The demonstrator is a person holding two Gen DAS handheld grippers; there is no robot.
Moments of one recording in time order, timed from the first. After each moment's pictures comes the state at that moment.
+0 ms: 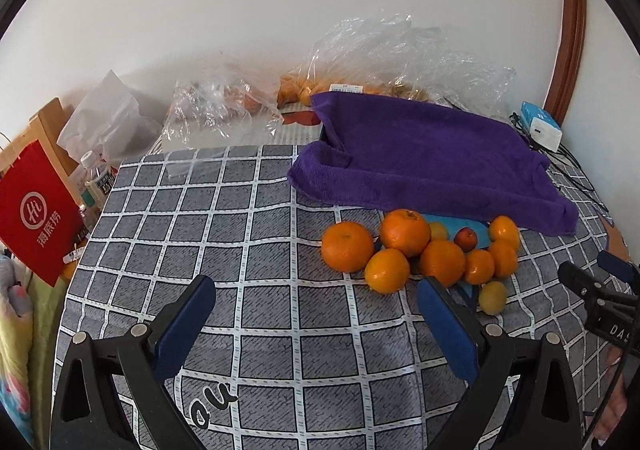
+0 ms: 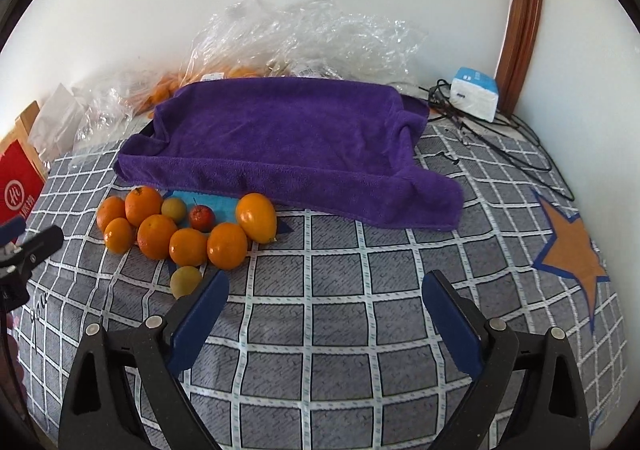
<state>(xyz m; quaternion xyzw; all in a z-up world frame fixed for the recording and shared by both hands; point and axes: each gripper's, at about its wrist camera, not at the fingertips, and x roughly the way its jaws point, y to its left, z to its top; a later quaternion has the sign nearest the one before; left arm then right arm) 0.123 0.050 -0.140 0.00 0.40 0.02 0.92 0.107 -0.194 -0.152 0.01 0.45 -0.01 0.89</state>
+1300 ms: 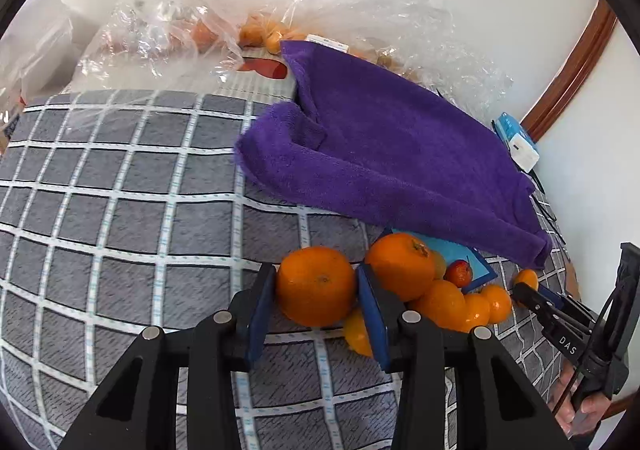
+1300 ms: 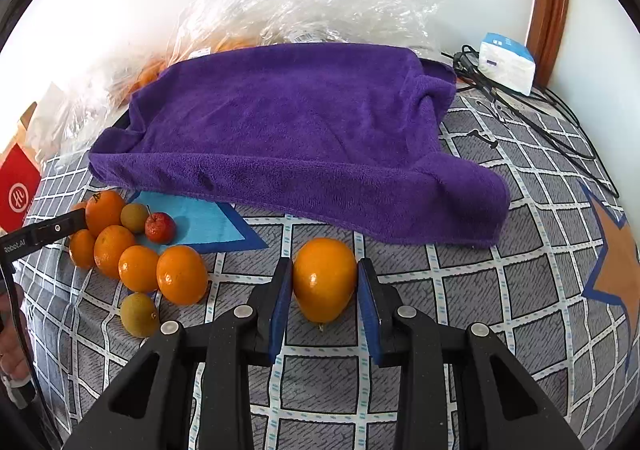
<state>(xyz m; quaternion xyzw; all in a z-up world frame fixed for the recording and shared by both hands) 0.193 0.069 -0.184 -0.12 0.46 -0.08 0.88 0.155 -0.209 -0.196 0.03 0.50 0.02 0.87</state>
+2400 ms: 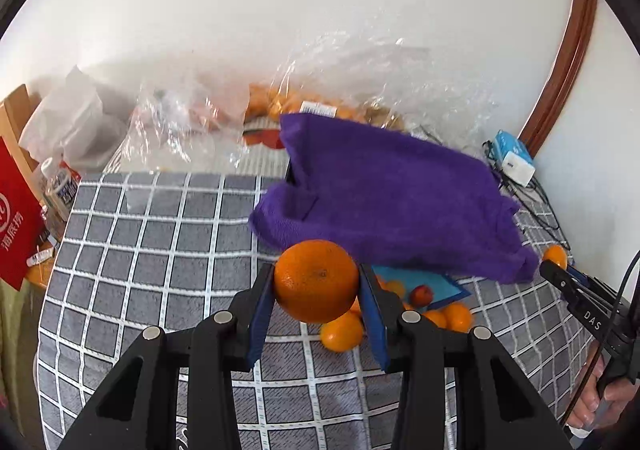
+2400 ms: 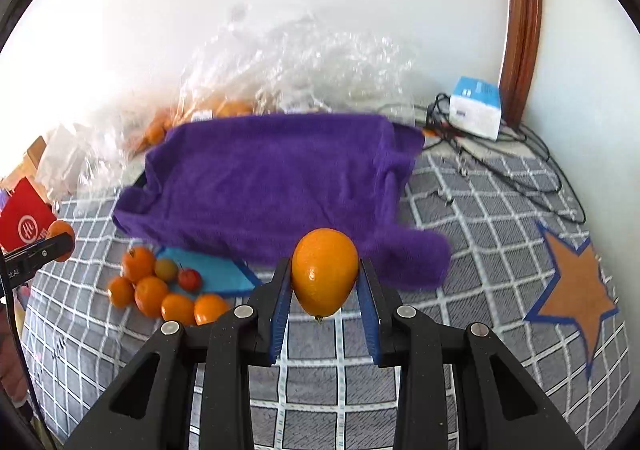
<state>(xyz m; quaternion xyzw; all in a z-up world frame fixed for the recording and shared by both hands) 0.166 0.057 -0.099 -0.07 0.41 -0.05 0.91 0.146 -0.223 -0.125 0.05 0.44 0.01 0.90</state>
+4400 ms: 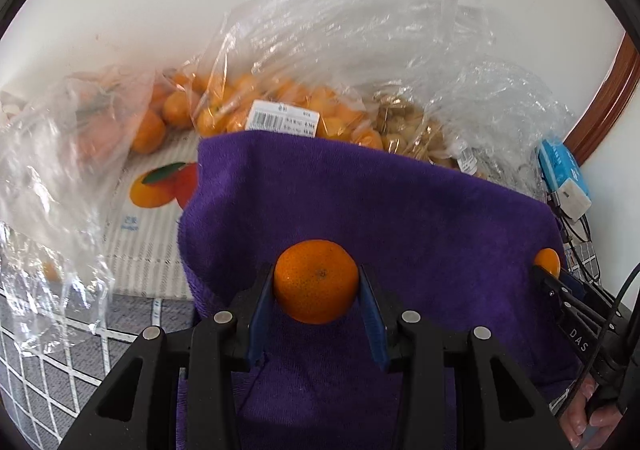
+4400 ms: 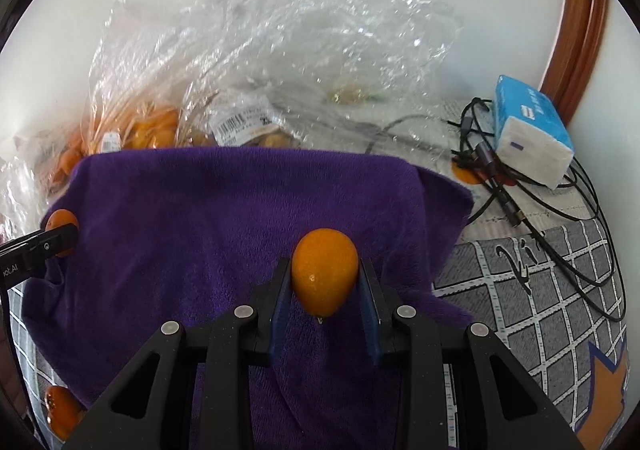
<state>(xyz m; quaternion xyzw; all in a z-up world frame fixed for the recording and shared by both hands) 0.356 0.005 -0.169 -0.06 0.50 -0.04 0.86 0.330 -0.234 -0.191 0.03 0.50 -0.02 0.87</state>
